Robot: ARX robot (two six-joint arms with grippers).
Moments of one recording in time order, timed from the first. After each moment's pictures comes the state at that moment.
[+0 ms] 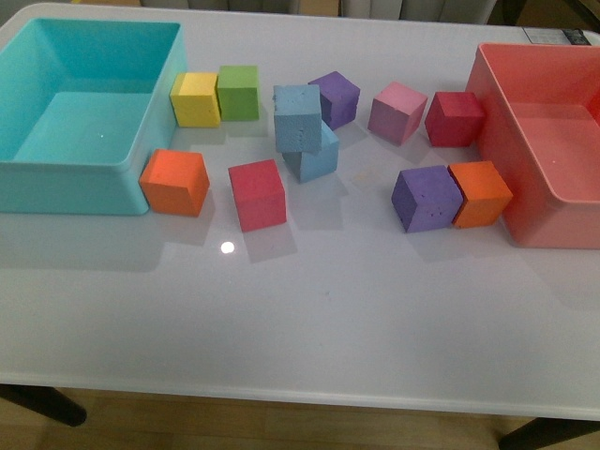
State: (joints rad) left arm 0.00 0.01 0.02 0.00 0.00 0.00; right arm 0.00 0.00 0.02 0.00 0.00 0.00
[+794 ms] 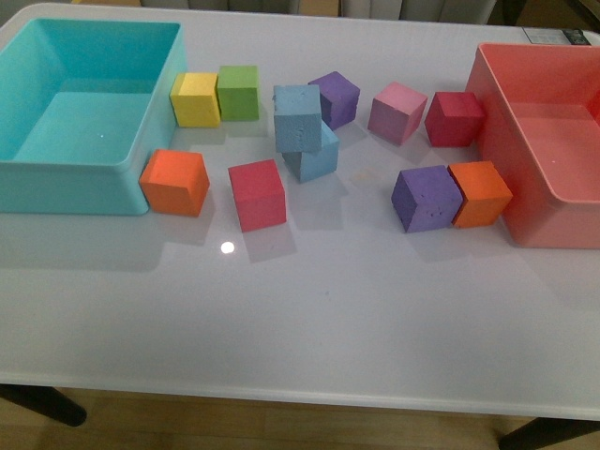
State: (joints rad) left arm 0.00 0.01 0.02 0.00 0.00 0.00; right arm 0.00 0.00 0.02 0.00 0.00 0.00
